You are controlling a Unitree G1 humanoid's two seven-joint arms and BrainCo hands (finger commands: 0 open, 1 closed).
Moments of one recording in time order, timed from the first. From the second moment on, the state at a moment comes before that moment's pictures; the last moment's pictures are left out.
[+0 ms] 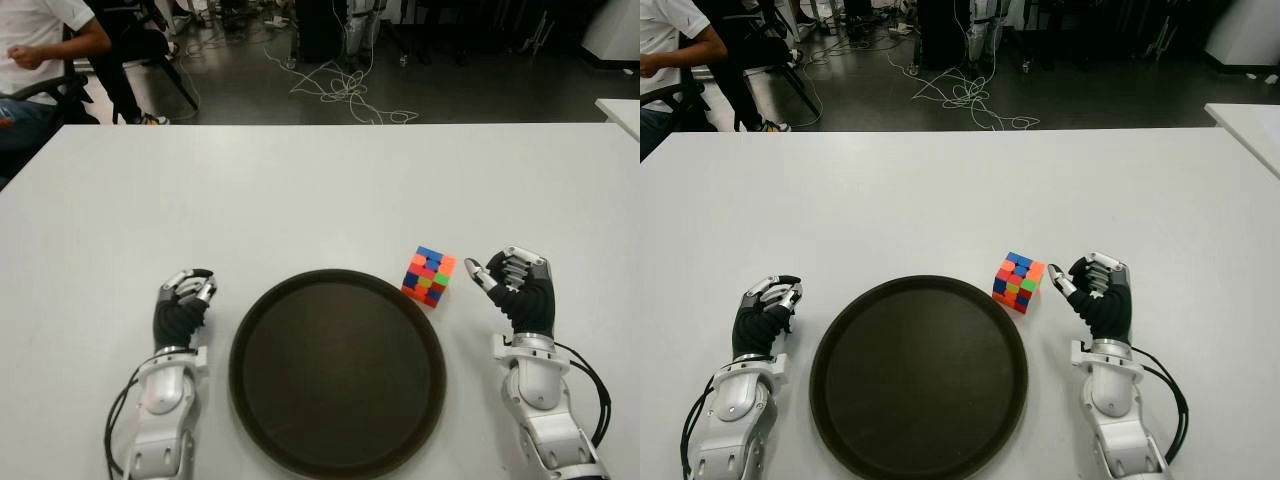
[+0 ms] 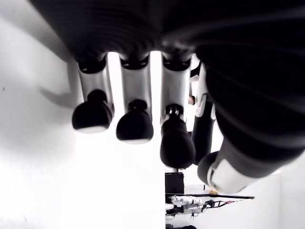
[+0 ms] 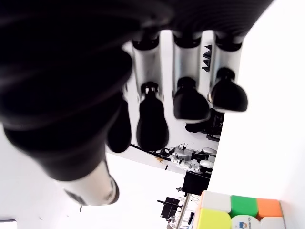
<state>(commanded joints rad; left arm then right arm) 0.17 -0.08 0.12 0.03 -0.01 0.05 0.12 0.27 -0.07 0.07 0.08 -0.01 -0.28 -0.40</state>
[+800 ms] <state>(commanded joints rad) 0.17 -0.09 0.11 0.01 -0.01 0.06 0.13 0.25 -0.18 0.09 -0.01 -0.23 -0.20 -0.33</state>
